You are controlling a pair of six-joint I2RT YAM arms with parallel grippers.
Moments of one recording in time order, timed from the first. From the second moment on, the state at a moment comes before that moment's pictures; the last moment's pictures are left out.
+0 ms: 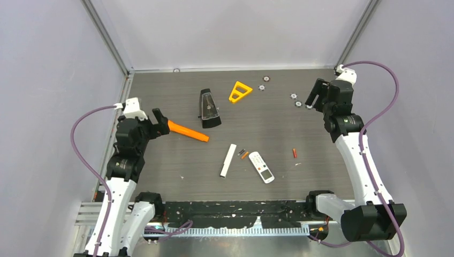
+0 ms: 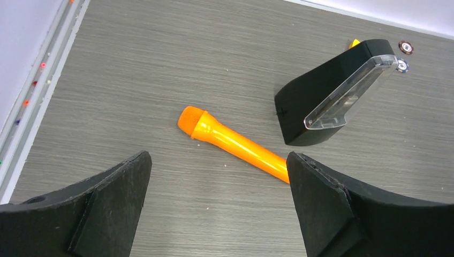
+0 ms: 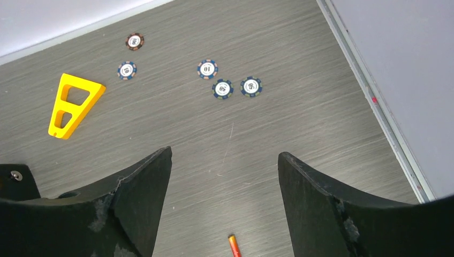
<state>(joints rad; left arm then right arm) -0.09 0.69 0.76 -0.37 -0.11 -0.24 0.03 1.10 1.10 -0.44 0.26 0.27</state>
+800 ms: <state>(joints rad) -0.30 0.75 0.55 -0.15 0.33 -0.43 0.46 1.12 0.90 -0.52 0.20 0.37</state>
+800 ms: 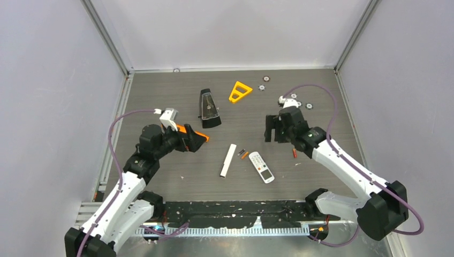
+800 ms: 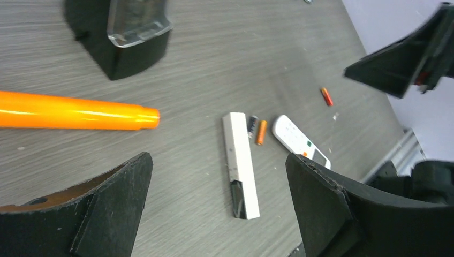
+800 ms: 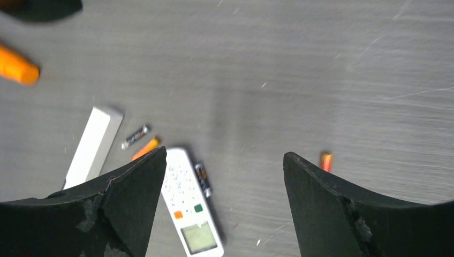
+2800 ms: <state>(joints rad) -0.44 0.71 0.53 -0.08 0.23 -0.45 0.59 1.08 1.01 -0.62 0.23 0.33</state>
